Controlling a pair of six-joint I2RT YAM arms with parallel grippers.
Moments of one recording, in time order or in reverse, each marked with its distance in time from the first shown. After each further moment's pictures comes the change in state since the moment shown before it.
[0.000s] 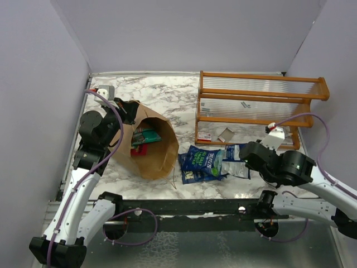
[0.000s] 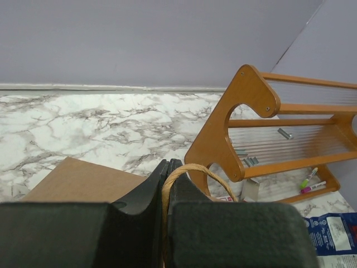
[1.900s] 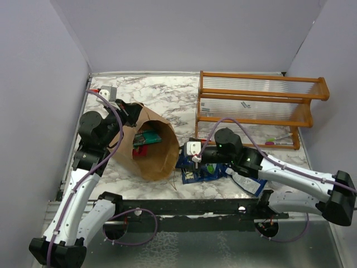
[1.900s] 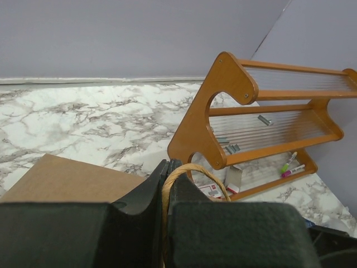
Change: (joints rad) left arm 0.000 -0.012 0.001 -0.018 0.085 -0.023; right arm -0.048 0.238 -0.245 1.262 -1.100 -1.636
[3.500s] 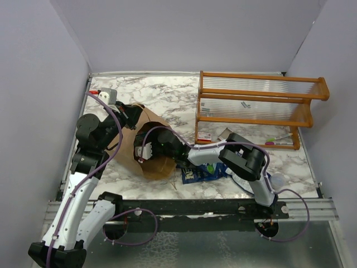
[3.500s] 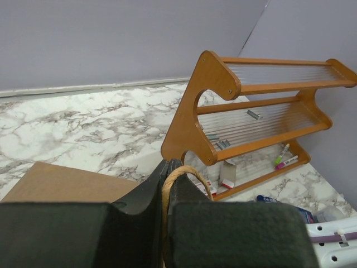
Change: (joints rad) left arm 0.000 -0.032 0.003 -0.005 0.061 0.039; right arm 0.066 1.008 0.385 0.582 0.325 -0.509
